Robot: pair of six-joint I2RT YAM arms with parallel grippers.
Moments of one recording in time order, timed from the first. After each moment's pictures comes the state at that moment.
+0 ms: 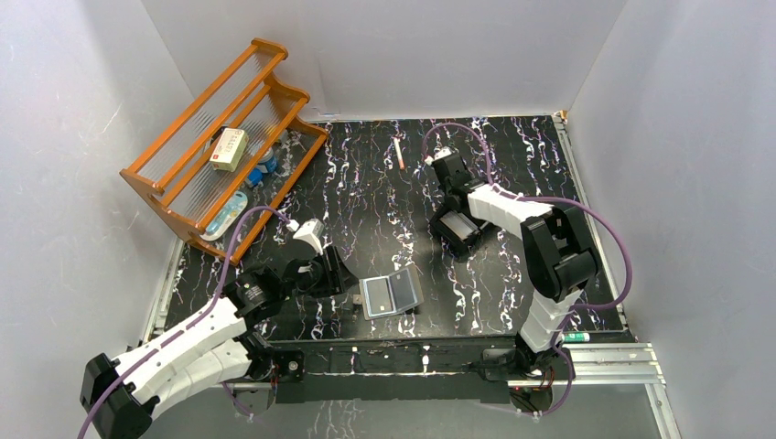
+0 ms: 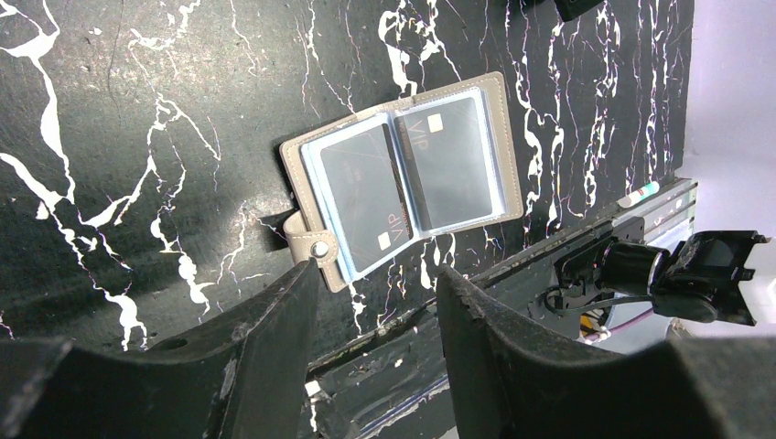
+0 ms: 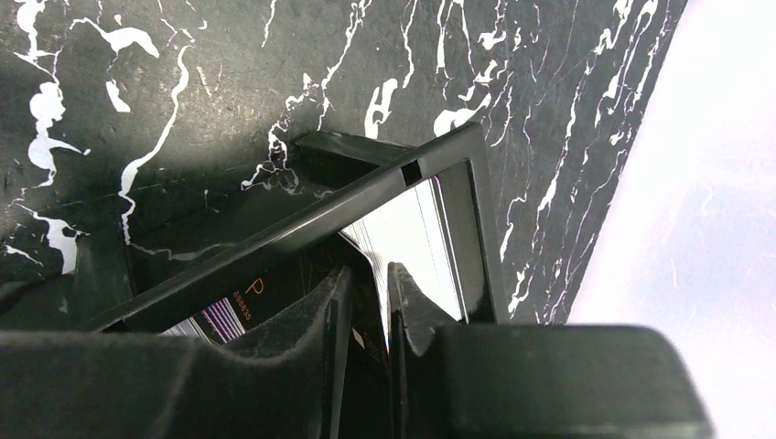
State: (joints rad) left arm -0.80 0.77 0.54 -0.45 -0.02 -0.85; right arm 0.50 1.79 1.18 -0.32 0.56 -0.29
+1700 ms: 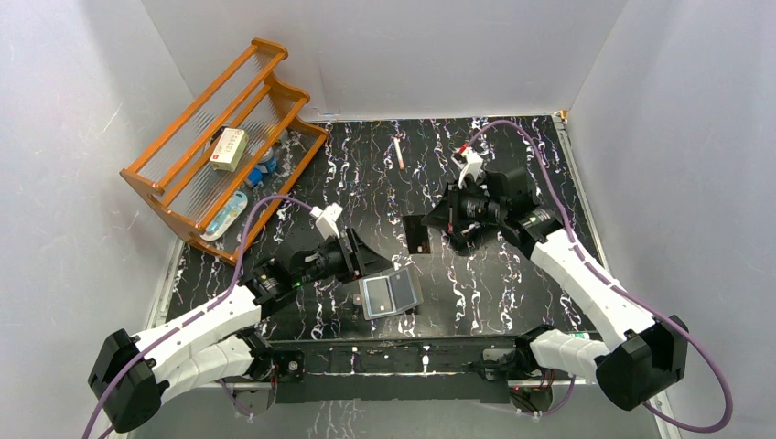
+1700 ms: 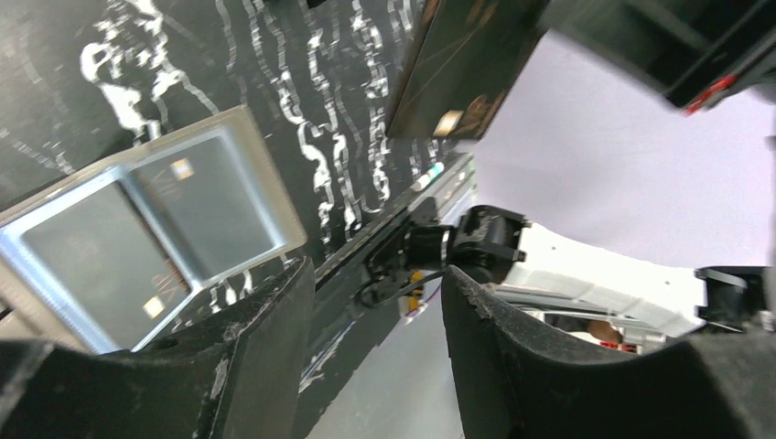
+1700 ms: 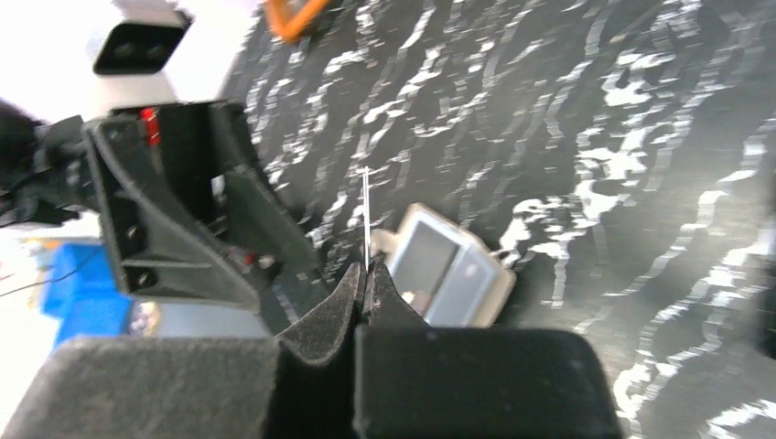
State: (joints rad) left arm -0.80 0.92 0.54 0.03 0.26 -1.06; right arm 0.49 1.13 1.00 -0.40 -0.54 0.40
